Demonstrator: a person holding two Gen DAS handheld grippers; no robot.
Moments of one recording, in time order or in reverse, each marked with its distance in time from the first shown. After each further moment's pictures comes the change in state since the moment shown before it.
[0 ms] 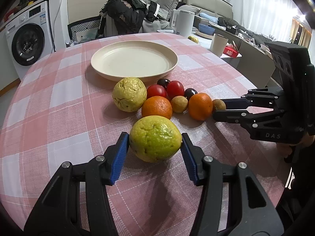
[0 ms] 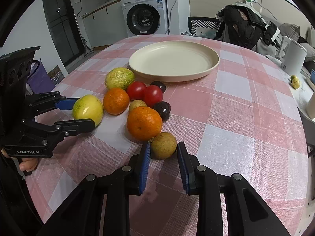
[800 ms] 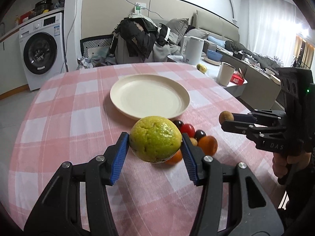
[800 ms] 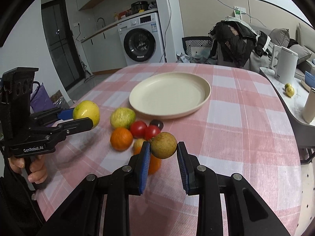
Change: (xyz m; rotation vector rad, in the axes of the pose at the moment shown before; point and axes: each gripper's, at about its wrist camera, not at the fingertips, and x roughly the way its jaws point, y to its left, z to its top) left arm -0.040 0.023 0.037 -0.061 -0.173 0.045; right arm -0.030 -0.008 0.027 0.072 -0.182 0.016
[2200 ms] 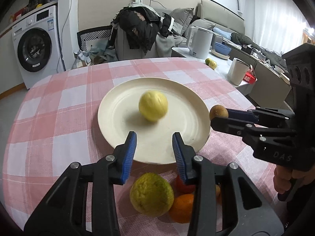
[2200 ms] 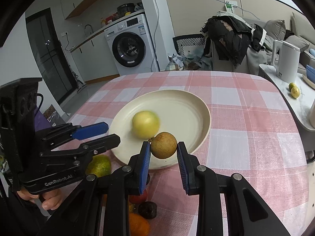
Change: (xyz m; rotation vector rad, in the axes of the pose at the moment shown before) left arm 0.111 0.007 0.060 0.007 0.087 0.020; right arm 0.061 -0.025 0.068 0.088 0.006 -0.015
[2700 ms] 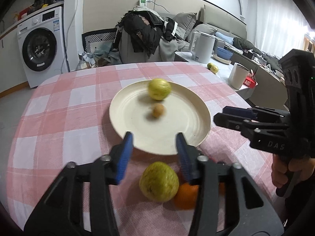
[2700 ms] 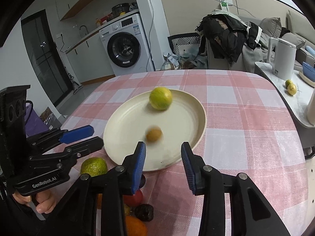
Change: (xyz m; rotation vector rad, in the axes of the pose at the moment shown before) left arm -0.027 0.012 -0.013 -0.026 -0.034 0.020; right arm 0.000 -0.005 0.002 0.026 0.000 -0.028
